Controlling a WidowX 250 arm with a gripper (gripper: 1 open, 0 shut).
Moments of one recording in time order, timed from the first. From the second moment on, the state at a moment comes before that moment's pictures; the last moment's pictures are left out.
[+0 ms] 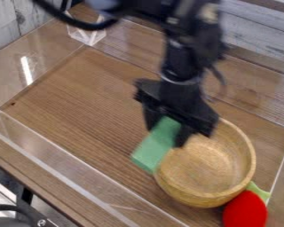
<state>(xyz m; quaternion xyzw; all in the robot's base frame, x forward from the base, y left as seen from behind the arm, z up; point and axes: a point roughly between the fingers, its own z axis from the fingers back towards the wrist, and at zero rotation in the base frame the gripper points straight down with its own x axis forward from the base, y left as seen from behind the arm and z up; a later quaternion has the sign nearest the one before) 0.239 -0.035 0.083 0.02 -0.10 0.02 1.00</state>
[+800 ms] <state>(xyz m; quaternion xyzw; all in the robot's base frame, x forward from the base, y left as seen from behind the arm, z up) 0.260 0.034 0.082 0.01 -0.12 0.06 0.99</state>
